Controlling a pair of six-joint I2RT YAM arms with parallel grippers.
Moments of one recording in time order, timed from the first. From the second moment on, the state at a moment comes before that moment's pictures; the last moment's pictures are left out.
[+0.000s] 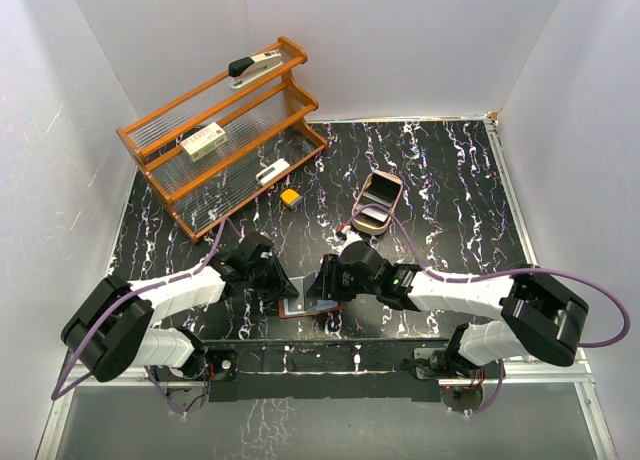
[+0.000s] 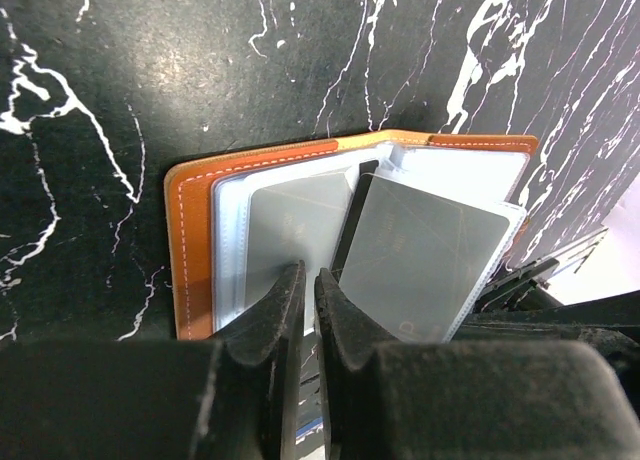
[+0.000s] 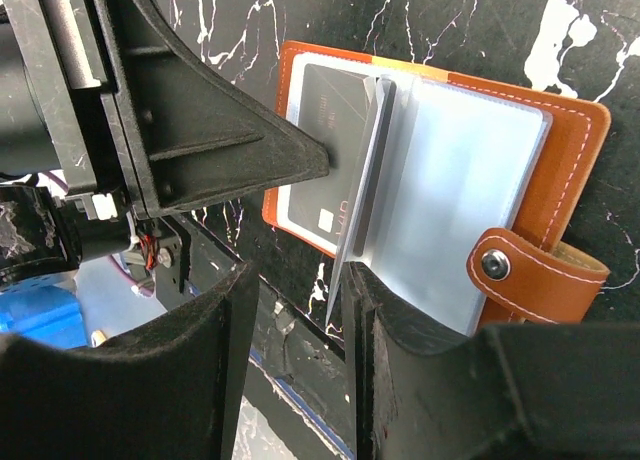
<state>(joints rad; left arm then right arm) -0.69 1.28 0.47 -0.16 0.21 -1.09 0.99 1.33 0.58 0.10 -0.10 0.97</state>
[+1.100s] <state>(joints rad) -0.69 1.32 0.47 -0.03 0.30 -1.12 0.99 1.40 0.62 0.15 -0.18 0.94</state>
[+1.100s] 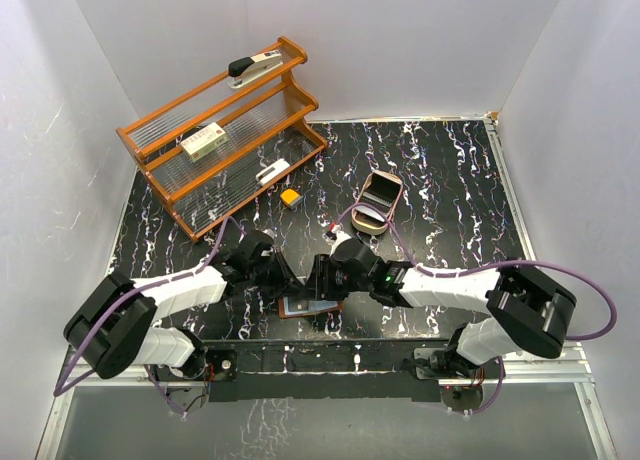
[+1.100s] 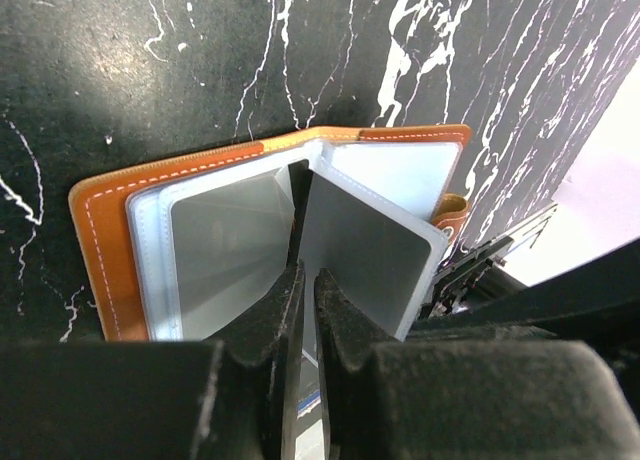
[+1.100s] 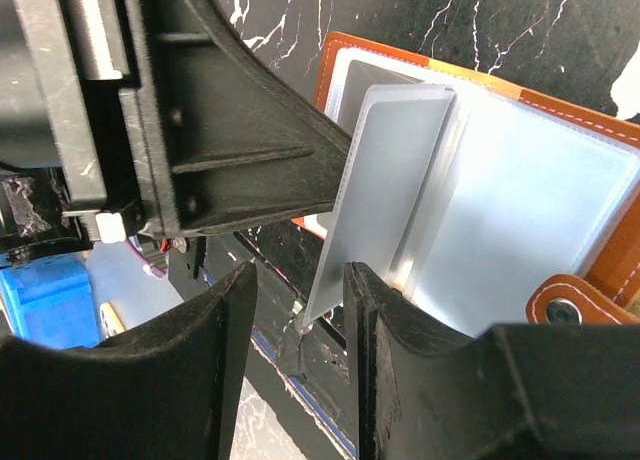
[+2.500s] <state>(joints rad) -0.65 1.05 0.62 -0.50 0.15 -0.87 0.69 1.60 1.18 -0.42 0.07 0.28</state>
